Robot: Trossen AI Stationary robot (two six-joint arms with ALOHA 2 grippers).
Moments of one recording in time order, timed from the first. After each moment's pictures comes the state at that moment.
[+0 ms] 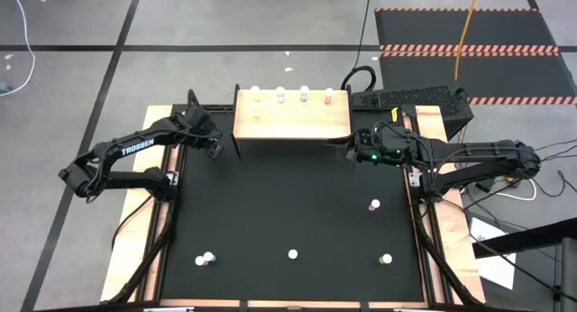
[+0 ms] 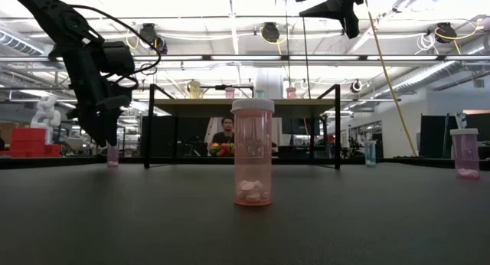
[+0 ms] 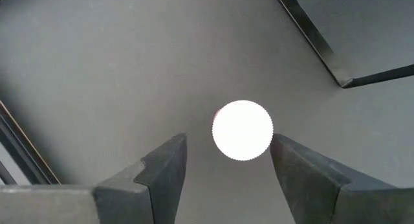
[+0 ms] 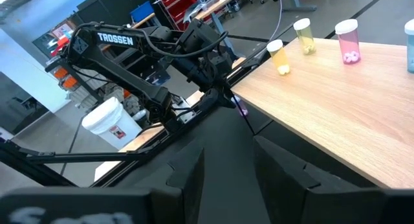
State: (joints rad) left arm 0.89 1.13 0.57 -0.60 0.03 -0.05; right arm -0.06 1.01 0.82 -0.05 0.23 0.61
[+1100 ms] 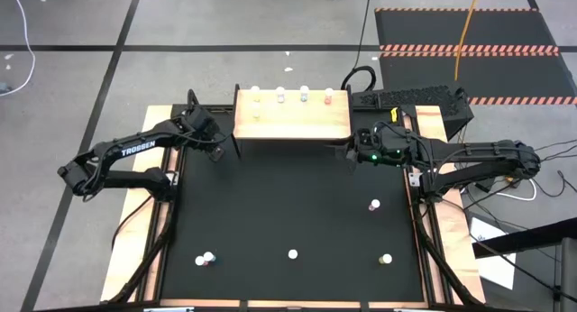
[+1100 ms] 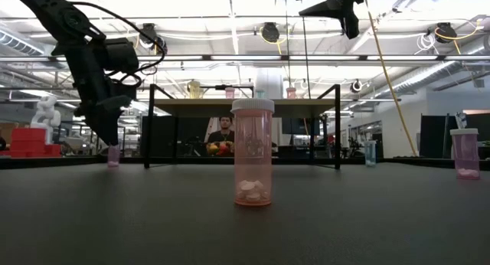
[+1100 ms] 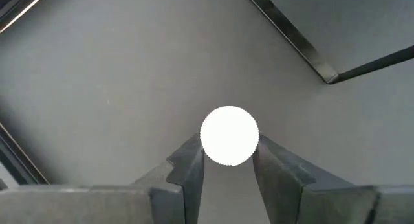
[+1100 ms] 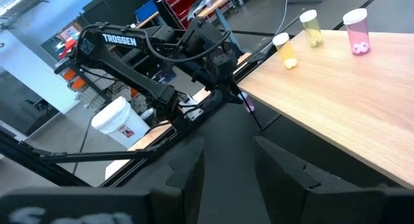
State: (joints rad) left arm 0.81 1.13 0.57 -0.58 -0.02 -0.01; right arm -0.06 1.01 0.82 -0.05 0.21 0.64
